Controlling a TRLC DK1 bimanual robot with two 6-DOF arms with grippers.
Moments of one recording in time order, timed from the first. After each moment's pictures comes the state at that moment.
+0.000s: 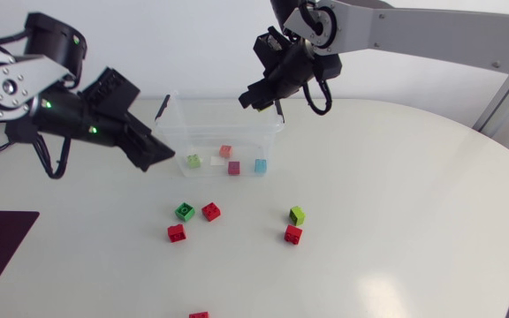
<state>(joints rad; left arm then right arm) -0.18 1.45 1.13 -0.54 0.31 0.53 0.50 2.06 1.89 -0.64 -0.04 -0.16</state>
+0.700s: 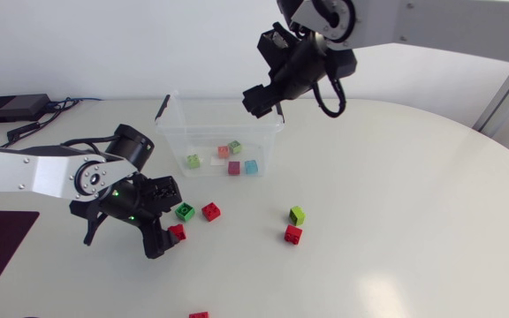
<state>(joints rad) -0.32 1.63 0.81 -0.43 0.14 0.84 0.53 1.92 1.76 -0.66 -0.01 -0.16</state>
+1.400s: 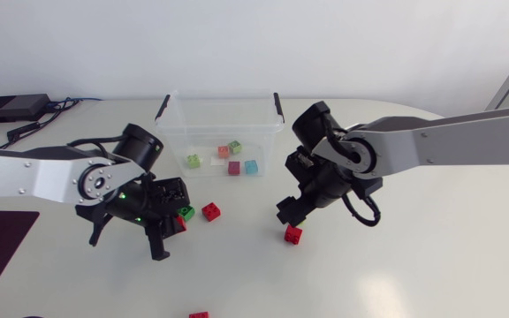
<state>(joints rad) -0.38 1.59 0.81 -0.41 0.11 0.84 0.55 1.74 1.03 -0.49 0.03 -0.09</state>
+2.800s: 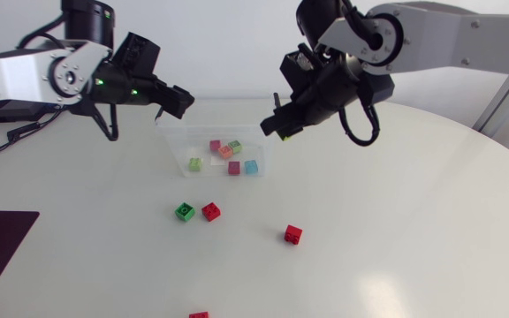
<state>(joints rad) -0.22 1.65 1.27 -0.15 0.19 0.32 0.54 1.74 1.51 -0.67 0.03 -0.05</state>
